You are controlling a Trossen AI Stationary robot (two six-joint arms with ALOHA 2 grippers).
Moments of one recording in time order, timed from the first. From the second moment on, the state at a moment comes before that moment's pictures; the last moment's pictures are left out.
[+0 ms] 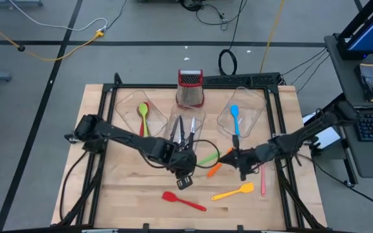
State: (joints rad) left arm -0.28 1.90 1.65 -0.84 0.01 -0.68; right arm 0.45 1.06 0.47 0.30 0.33 -0.53
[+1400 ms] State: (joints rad) left arm -0.17 1.90 1.65 -0.87 0.11 -0.59; right arm 0.45 1.47 0.75 0.13 0.81 -0.59
